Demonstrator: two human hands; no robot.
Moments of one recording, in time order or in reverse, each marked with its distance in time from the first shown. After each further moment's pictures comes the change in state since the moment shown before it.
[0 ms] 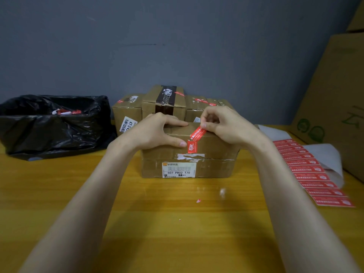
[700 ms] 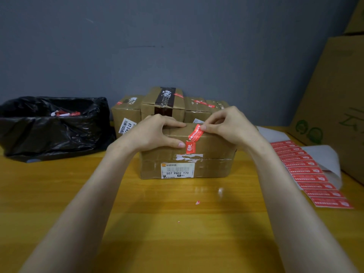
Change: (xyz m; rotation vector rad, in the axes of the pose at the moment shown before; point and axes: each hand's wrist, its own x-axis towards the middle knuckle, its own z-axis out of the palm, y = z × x) left_hand 0.002 -0.002 0.000 0.033 0.036 -0.017; right_hand -0.002 0.001 0.000 0.099 0.134 0.174
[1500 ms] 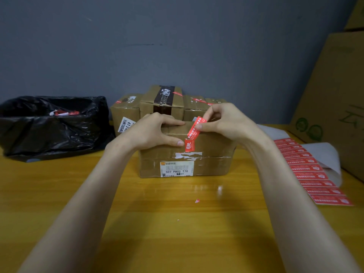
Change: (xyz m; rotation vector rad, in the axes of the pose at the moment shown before) left_hand 0.000 0.000 0.001 -0.009 0.006 -0.007; right_hand 0.000 -0.006 -0.001 0.176 -0.084 0.020
